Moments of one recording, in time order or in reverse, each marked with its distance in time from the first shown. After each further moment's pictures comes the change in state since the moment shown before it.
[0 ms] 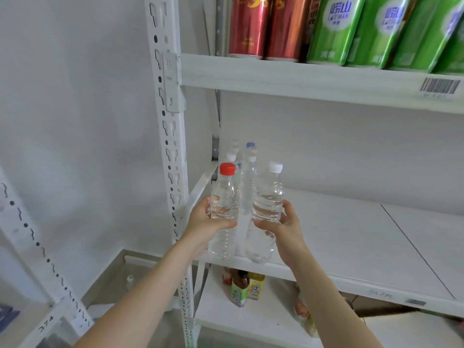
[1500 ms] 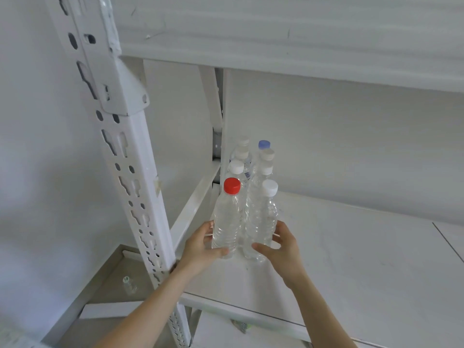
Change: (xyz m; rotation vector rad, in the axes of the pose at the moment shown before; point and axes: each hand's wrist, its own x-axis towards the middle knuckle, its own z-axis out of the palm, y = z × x) left_hand 0.154 -0.117 -0.001 0.225 -0.023 -0.038; right_hand 0.144 0.098 0.001 -0.260 0.002 0.014
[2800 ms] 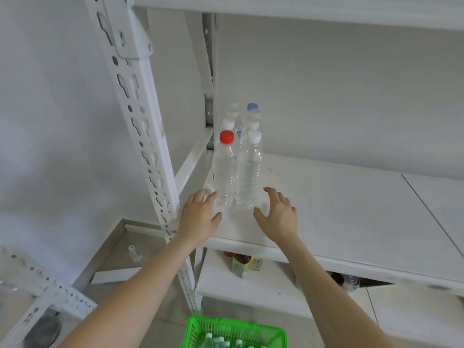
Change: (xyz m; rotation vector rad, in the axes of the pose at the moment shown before) left_hand -0.068 0.005 0.000 0.886 0.033 0.306; right_hand -0.065 0.000 -0.005 -0.895 0.135 -0.159
